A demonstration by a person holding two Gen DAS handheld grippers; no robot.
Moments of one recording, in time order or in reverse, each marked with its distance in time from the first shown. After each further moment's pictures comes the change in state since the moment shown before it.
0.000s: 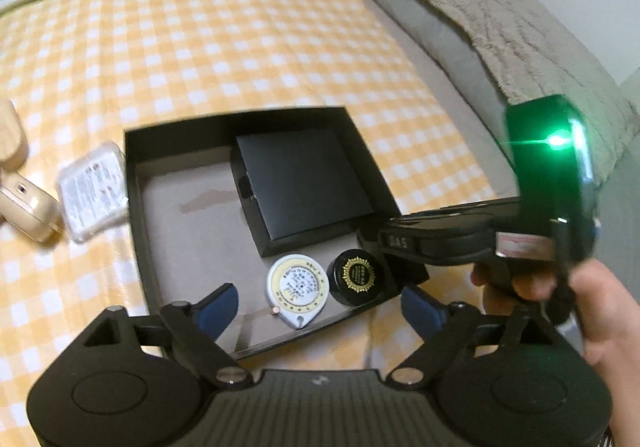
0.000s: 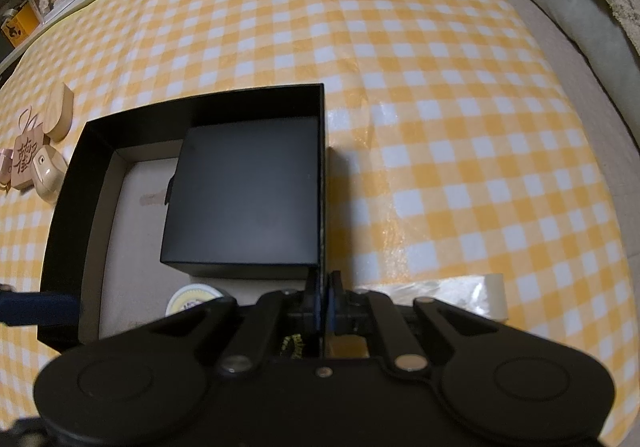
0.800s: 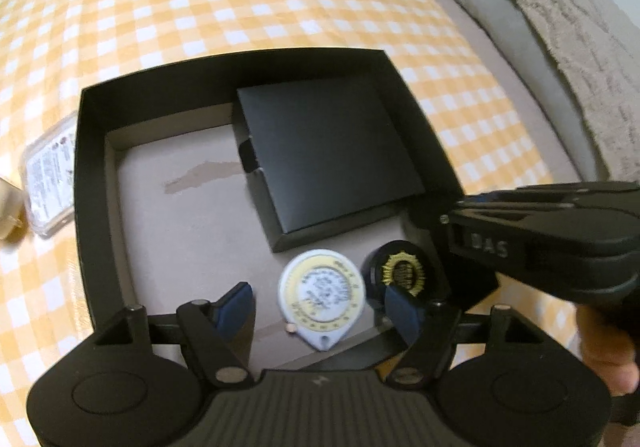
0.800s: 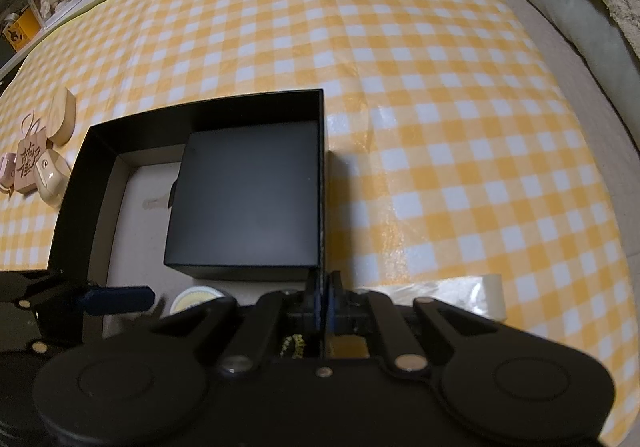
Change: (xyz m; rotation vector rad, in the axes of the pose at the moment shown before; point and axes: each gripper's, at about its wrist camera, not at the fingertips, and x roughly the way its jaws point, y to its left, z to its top) left arm 0.078 0.007 0.008 -0.020 0.113 0.062; right arm -0.004 -0.002 0.001 0.007 -0.010 0.008
